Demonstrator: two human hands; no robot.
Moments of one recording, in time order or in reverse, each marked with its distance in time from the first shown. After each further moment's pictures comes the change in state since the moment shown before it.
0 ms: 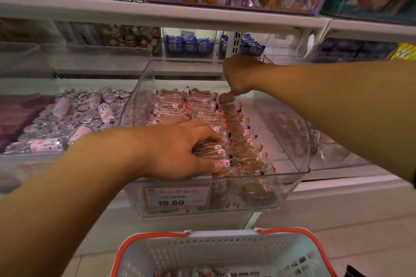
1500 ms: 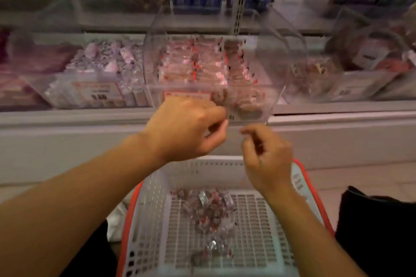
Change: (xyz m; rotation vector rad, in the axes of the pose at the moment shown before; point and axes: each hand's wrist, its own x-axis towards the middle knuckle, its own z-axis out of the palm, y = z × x) left_hand -0.071 0.044 0.103 0.251 0.822 0.423; right_hand -0.302 -0.103 0.131 0.945 0.716 0.168
